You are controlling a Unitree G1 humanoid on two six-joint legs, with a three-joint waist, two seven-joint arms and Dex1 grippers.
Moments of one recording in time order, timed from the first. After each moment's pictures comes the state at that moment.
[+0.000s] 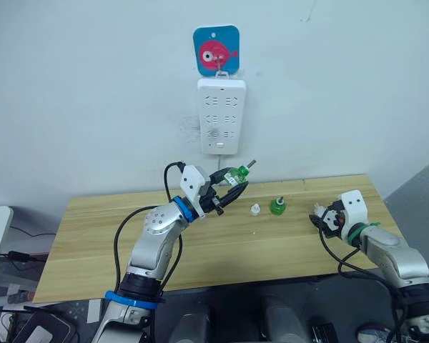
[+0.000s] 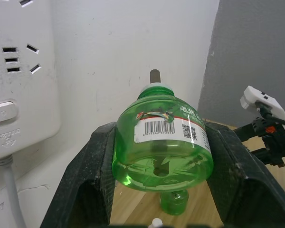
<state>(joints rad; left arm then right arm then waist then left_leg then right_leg) -0.32 0.22 -0.12 0.00 -0.30 0.06 -0.73 -0.22 -0.62 0.02 0.25 0.35 0.45 0.39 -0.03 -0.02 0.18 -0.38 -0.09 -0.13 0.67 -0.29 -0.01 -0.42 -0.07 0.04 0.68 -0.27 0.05</state>
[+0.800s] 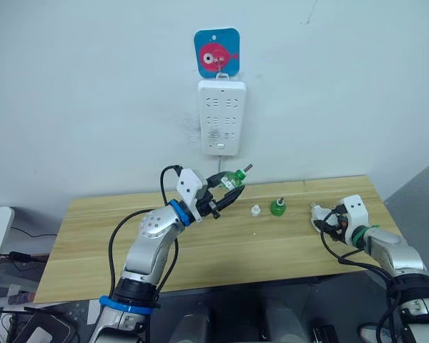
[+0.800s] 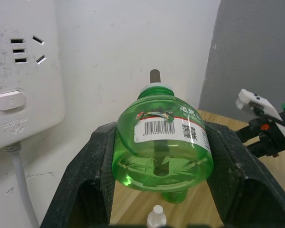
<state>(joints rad) -0.27 0.25 -0.11 -0.05 -0.30 0.09 -0.74 -0.26 -0.60 -0.07 0.41 0.30 0.44 0.61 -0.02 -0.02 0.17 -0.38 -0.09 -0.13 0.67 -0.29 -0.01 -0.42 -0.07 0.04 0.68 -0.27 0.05</state>
